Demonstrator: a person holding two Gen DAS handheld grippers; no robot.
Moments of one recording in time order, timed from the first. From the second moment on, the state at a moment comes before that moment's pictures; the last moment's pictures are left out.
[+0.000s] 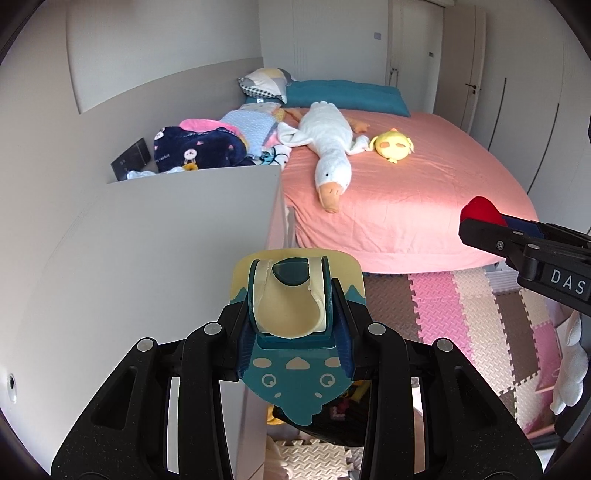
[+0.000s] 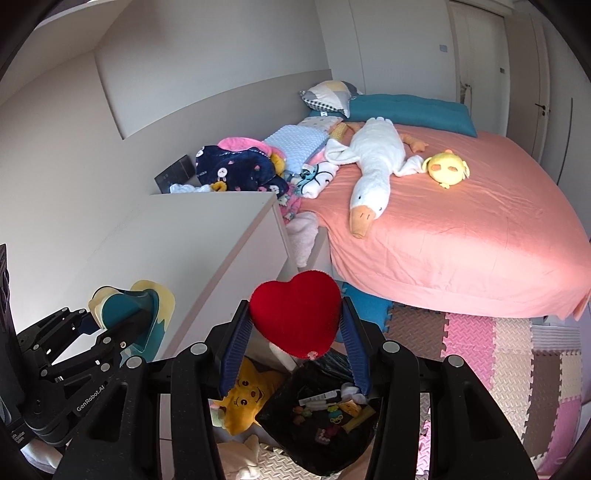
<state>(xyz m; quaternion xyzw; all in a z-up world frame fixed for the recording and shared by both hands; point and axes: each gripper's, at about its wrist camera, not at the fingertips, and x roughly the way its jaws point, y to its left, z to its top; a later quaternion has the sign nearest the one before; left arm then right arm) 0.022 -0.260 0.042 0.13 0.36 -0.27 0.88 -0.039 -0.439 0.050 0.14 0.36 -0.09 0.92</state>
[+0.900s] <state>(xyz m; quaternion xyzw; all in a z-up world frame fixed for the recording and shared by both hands) 0.006 -0.256 0.045 0.15 0.34 -0.28 0.89 -0.038 -0.464 0.046 0.14 0.36 -0.15 0.91</state>
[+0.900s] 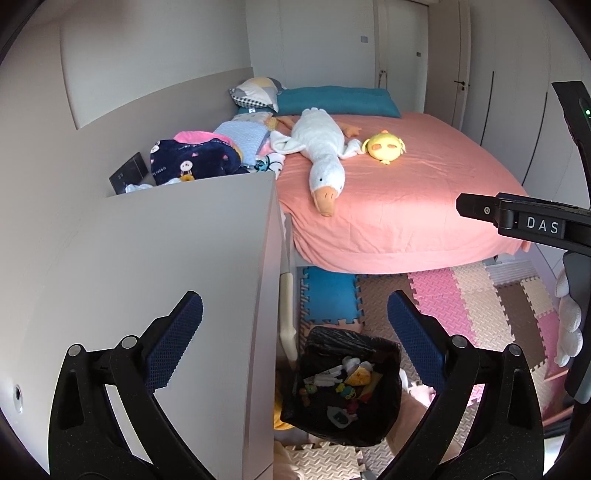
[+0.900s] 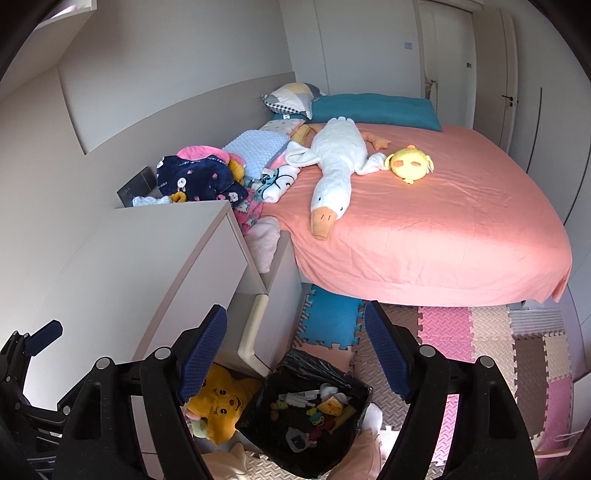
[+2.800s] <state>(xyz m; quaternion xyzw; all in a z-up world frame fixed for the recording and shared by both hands) 0.004 -0.255 0.045 0.11 0.35 -0.32 0.88 -0.041 -0.460 0.047 0.14 0.36 -0.14 0.91</state>
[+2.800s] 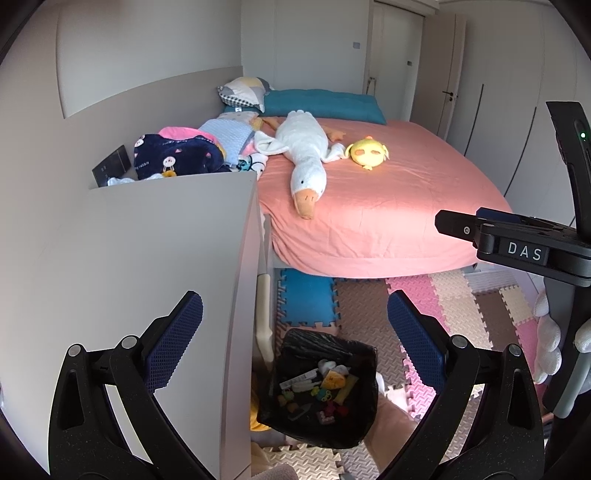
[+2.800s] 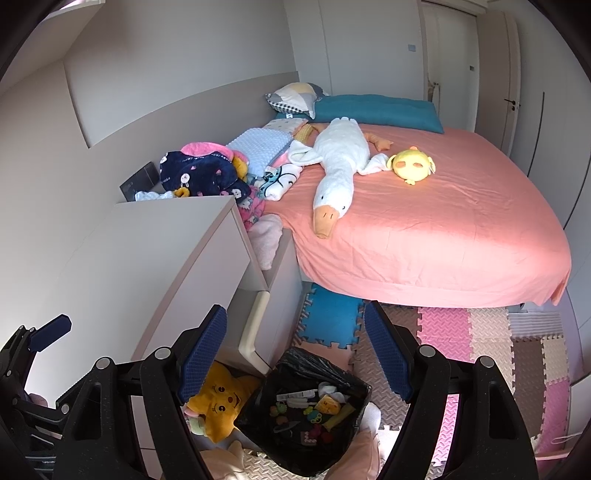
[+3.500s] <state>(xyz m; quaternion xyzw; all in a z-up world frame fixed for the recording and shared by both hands) 0.005 -0.261 0.041 0.12 0.35 -0.31 0.87 -0.043 -0.463 0.040 0.14 0.36 -0.15 0.91</state>
